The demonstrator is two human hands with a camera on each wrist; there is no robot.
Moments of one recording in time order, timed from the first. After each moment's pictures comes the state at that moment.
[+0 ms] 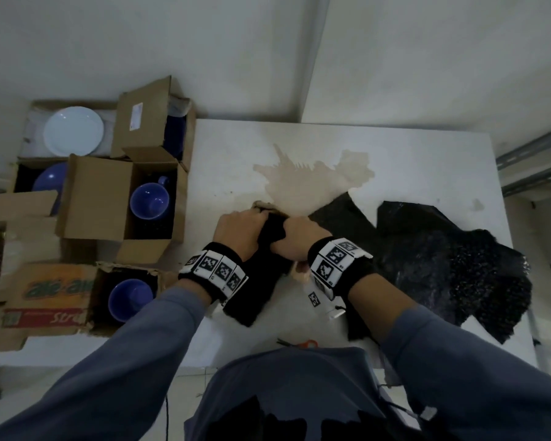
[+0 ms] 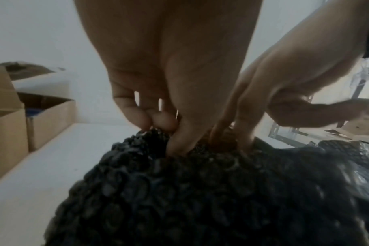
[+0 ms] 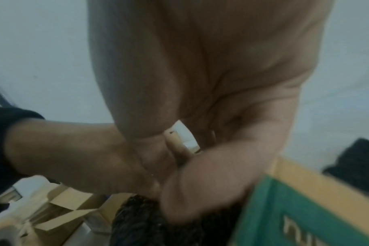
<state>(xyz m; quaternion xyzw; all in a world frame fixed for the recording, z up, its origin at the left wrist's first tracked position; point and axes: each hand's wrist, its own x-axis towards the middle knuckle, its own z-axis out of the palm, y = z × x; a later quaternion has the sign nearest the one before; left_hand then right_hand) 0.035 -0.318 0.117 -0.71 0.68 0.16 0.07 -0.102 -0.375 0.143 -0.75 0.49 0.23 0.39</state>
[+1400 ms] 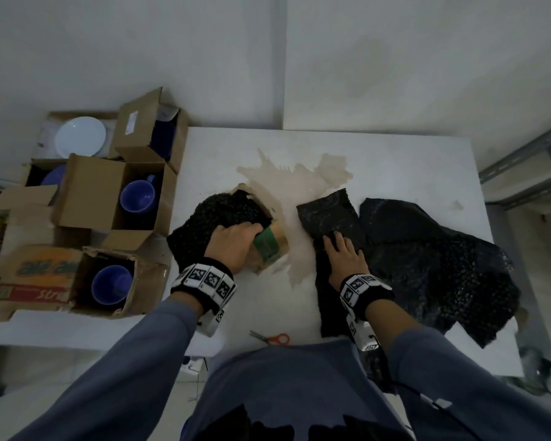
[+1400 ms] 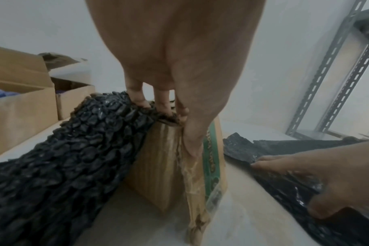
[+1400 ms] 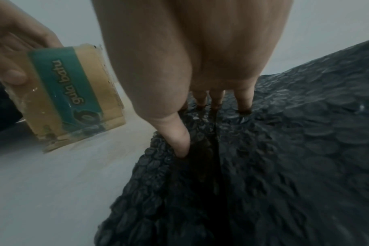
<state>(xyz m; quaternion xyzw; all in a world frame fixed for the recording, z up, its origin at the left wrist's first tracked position) -0.023 -0.288 0.101 -0.72 0.67 0.18 0.05 -0.278 -0.357 0.035 -0.81 0.50 0.26 0.17</state>
